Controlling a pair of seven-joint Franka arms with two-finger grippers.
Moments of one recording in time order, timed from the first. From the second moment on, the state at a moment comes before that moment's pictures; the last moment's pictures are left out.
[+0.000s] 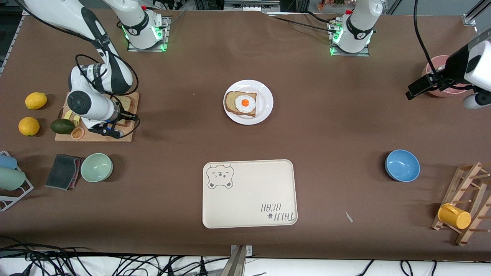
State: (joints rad) left arm -0.01 0.08 -0.06 -1.44 -0.04 1.44 -0.38; right arm 0.02 0.31 0.01 -2.29 -0.12 2.31 0.34
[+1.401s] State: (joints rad) left arm -0.01 0.09 -0.10 -1.44 -0.04 1.43 -0.39; right arm 0.02 0.30 0.00 -2.29 -0.15 2.25 0.35
